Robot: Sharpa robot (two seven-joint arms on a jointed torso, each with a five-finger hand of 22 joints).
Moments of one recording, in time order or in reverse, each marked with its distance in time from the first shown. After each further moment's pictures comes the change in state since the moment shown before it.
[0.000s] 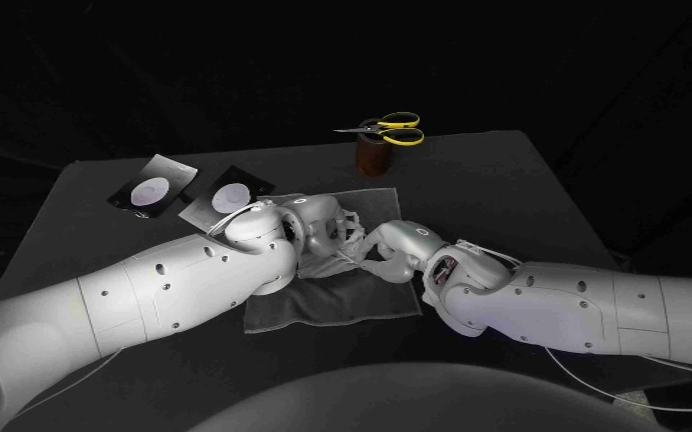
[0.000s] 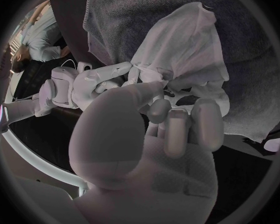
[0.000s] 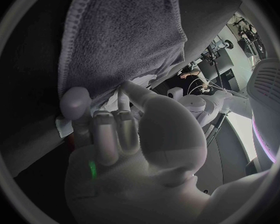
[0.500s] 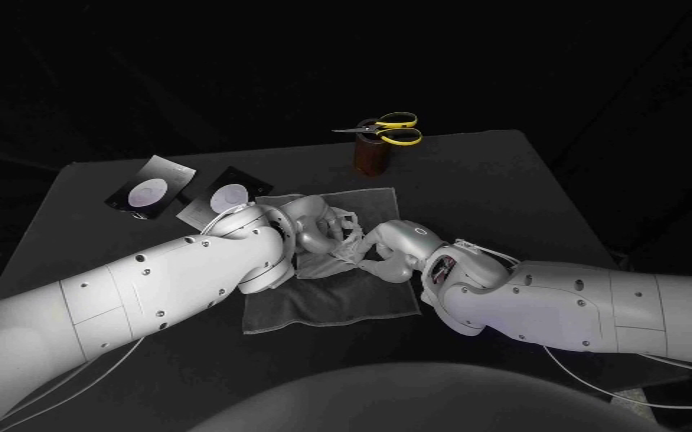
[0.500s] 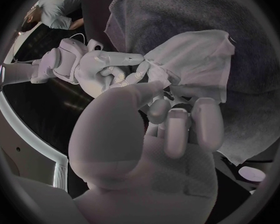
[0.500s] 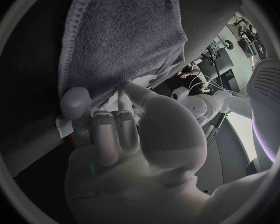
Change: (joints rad) left arm 0.000 -0.029 0.016 0.013 0.316 -0.013 -0.021; left_hand -0.004 -0.004 0.011 -0.002 0.000 -0.003 -0.003 0.001 0.000 0.003 -0.003 0.004 0.003 0.000 0.000 0.000 0.000 0.000 0.004 -0.004 0.000 0.000; right arm 0.000 0.001 0.000 -0.002 -0.001 0.001 0.000; right_hand 0.000 0.000 0.000 0.000 0.000 0.000 0.000 0.000 -0.001 0.002 0.002 0.002 0.001 0.000 0.000 0.000 0.000 0.000 0.000 0.000 0.000 -0.001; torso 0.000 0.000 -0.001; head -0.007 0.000
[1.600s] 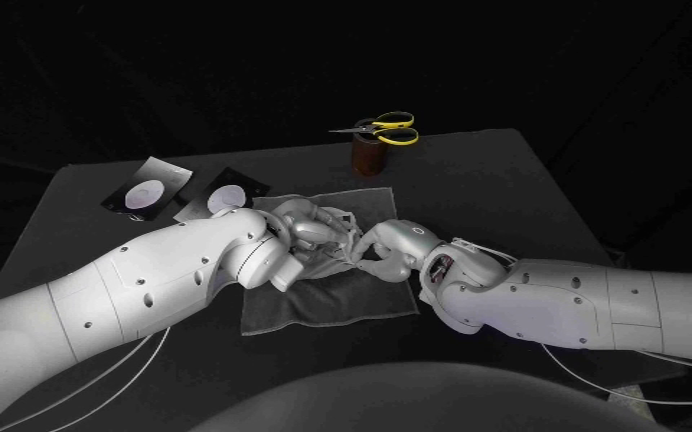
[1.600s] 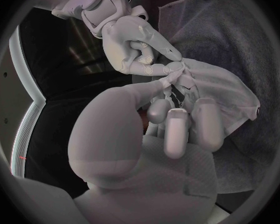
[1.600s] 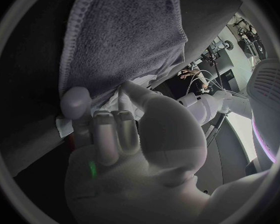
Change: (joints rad) left arm 0.000 -0.012 0.016 -0.009 0.569 -0.062 0.021; left_hand -0.023 -0.005 0.012 0.001 0.004 0.000 0.002 0.002 0.001 0.000 0.000 -0.002 -0.016 0.002 -0.002 0.000 0.000 0.000 0.000 0.000 -0.001 0.001; right arm 0.000 -0.001 0.001 -0.002 -0.002 0.005 0.002; right_hand 0.000 0.000 0.000 0.000 -0.002 0.001 -0.001 -0.004 -0.002 -0.001 -0.001 0.000 0.000 0.000 0.000 0.000 0.000 0.000 0.000 0.000 -0.004 -0.001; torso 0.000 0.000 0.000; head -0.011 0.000
